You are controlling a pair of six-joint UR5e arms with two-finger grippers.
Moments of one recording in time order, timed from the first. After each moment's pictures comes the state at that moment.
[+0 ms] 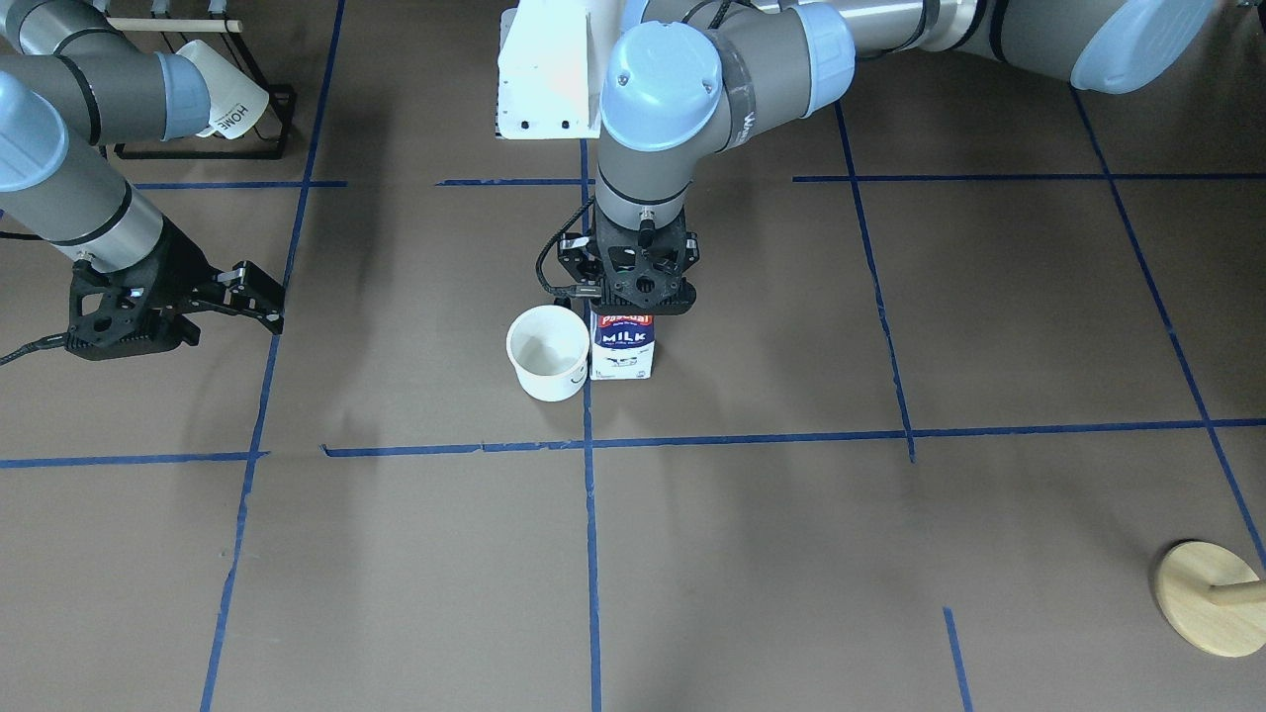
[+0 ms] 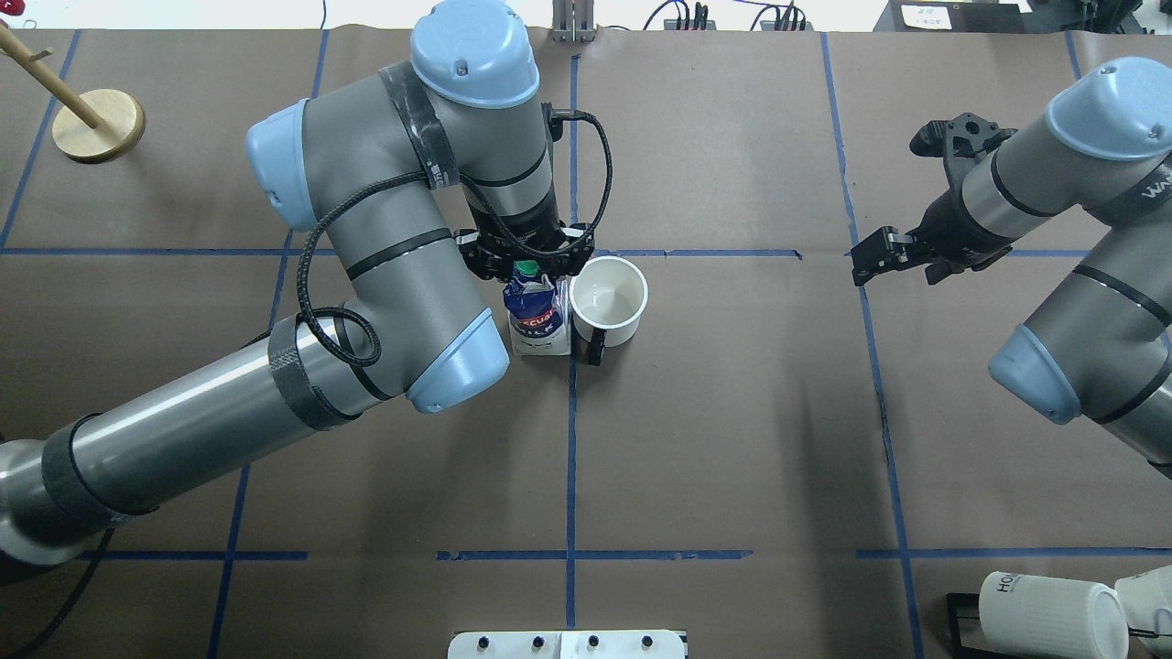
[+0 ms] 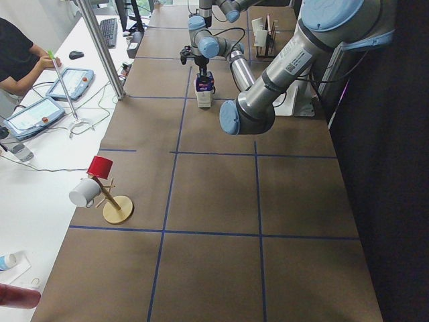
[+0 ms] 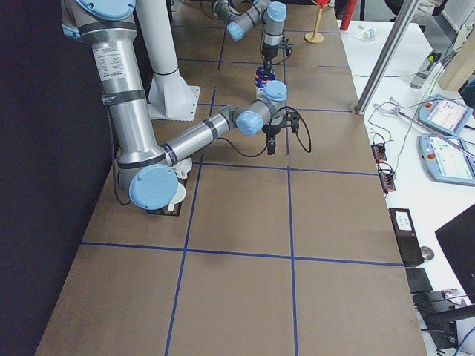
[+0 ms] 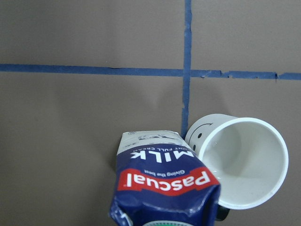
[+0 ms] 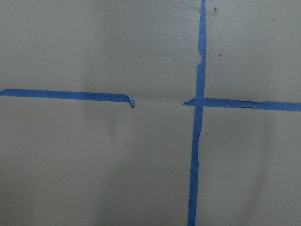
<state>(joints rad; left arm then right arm) -0.66 -2.50 -1.54 -1.39 -2.11 -1.12 0.91 -1.34 1.82 -1.38 2.19 0.85</state>
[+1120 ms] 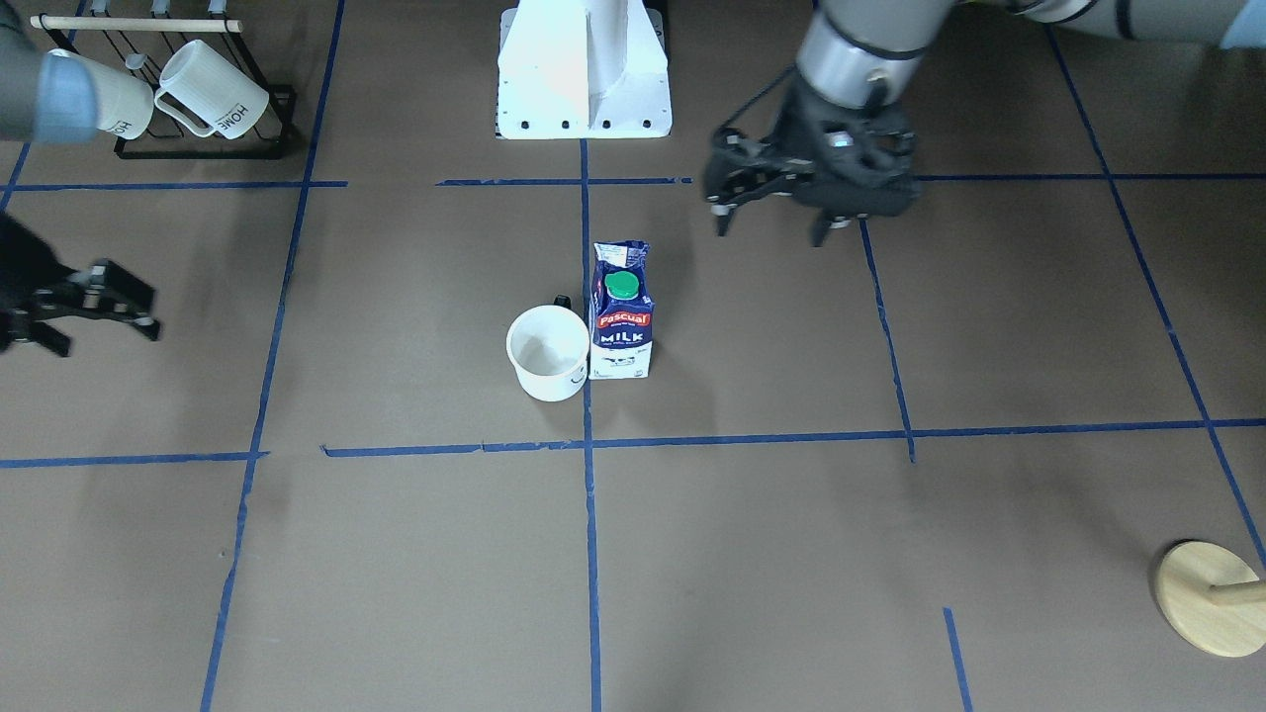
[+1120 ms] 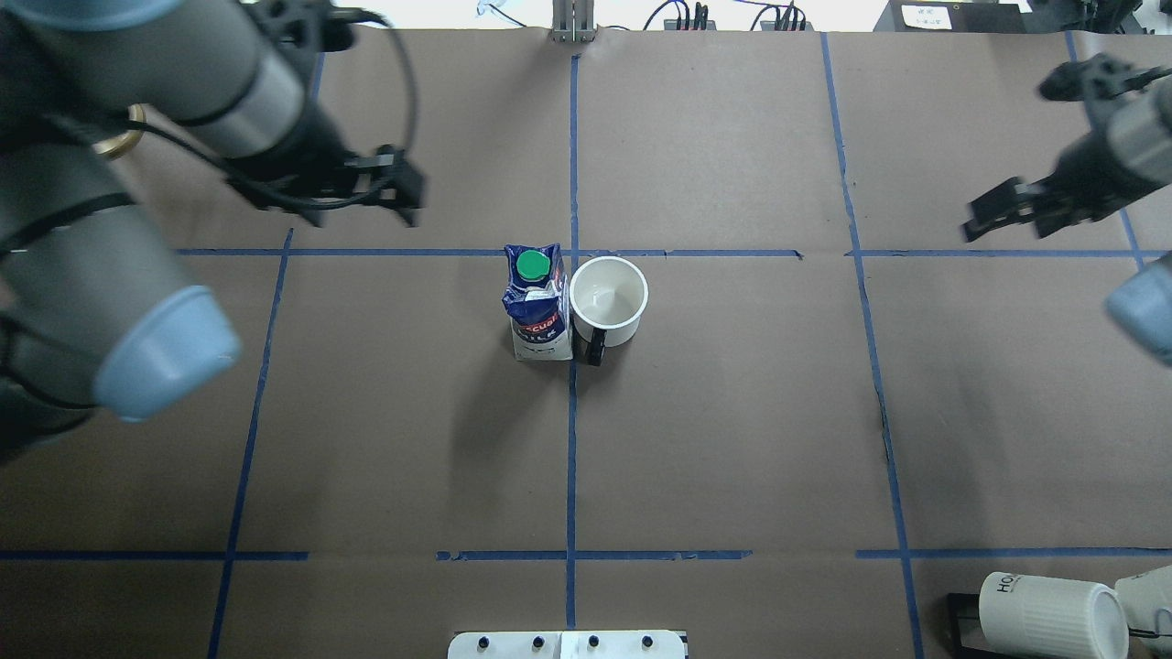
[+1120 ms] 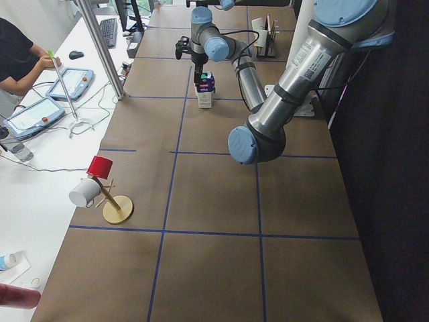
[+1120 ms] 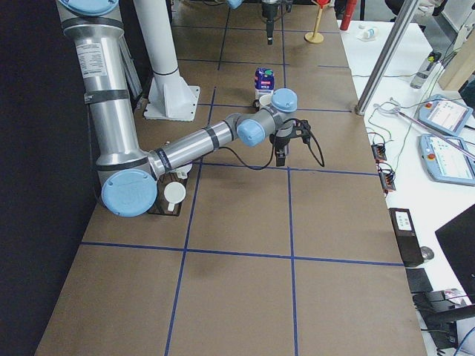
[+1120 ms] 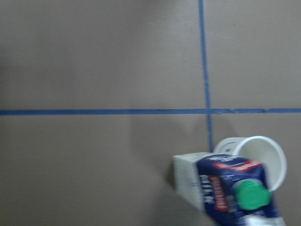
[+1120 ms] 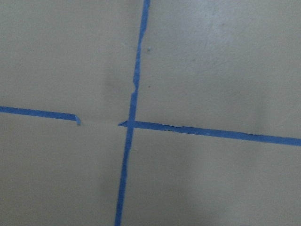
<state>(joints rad) -0.87 -2.14 -2.02 -1.35 -2.12 -0.89 1.17 -1.43 1.81 -1.41 2.32 0.53</state>
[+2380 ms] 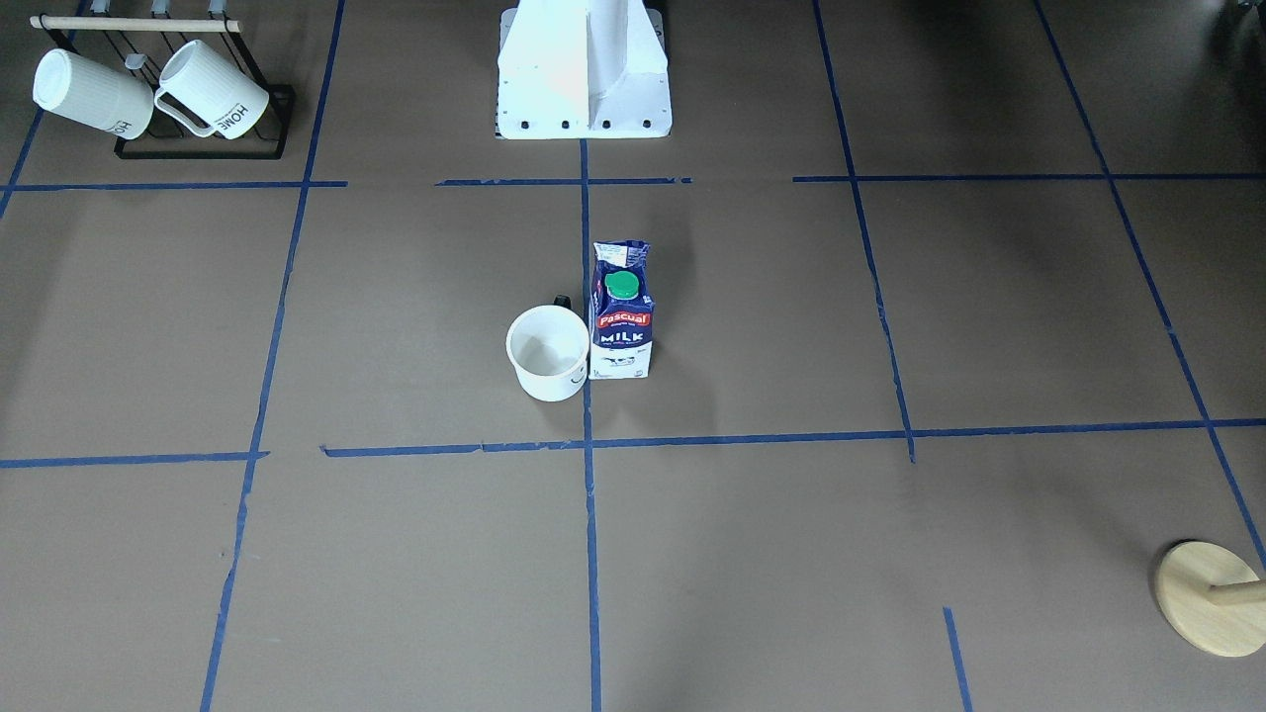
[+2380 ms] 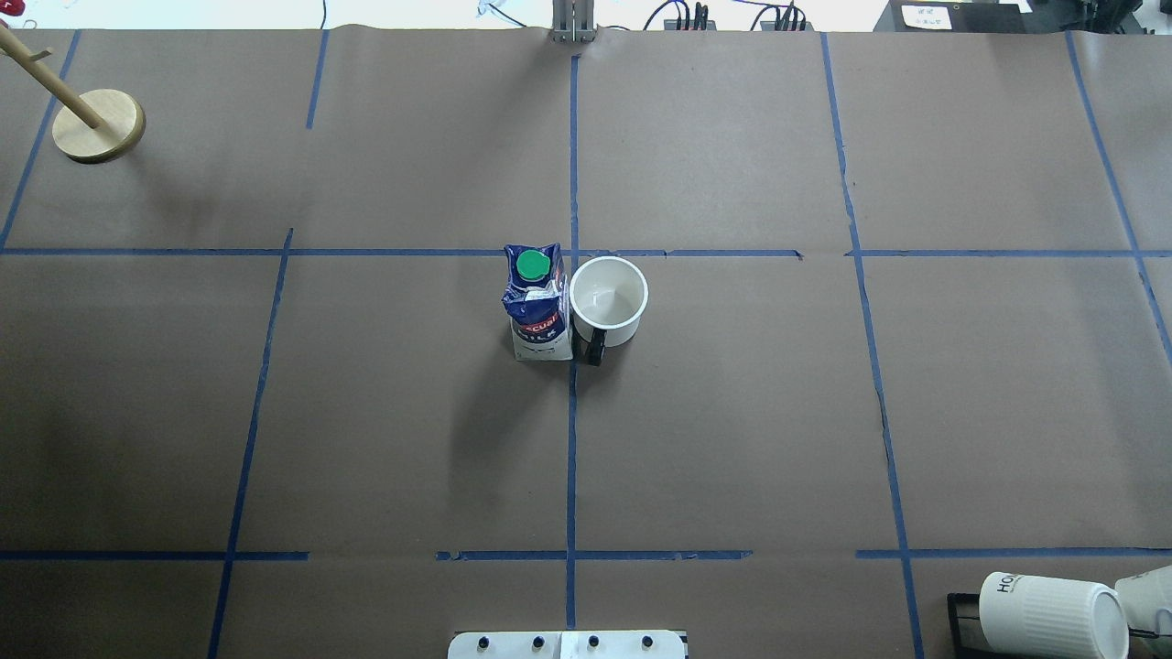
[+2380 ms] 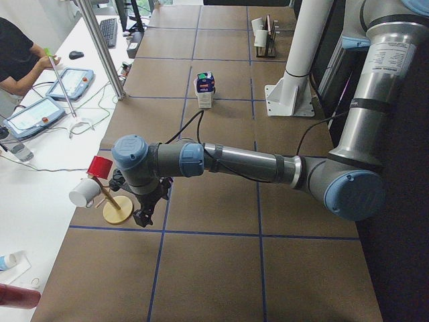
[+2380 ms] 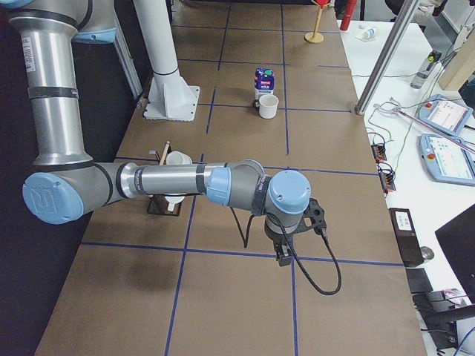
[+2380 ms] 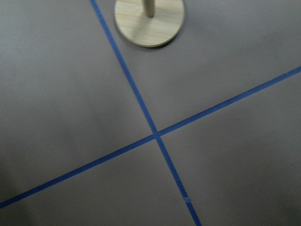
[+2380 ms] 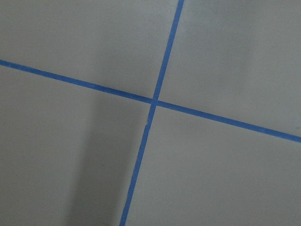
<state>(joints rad) -1.64 -1.79 -1.50 -1.36 -2.35 0.42 1.70 -1.50 1.61 -1.80 2.39 -0.43</state>
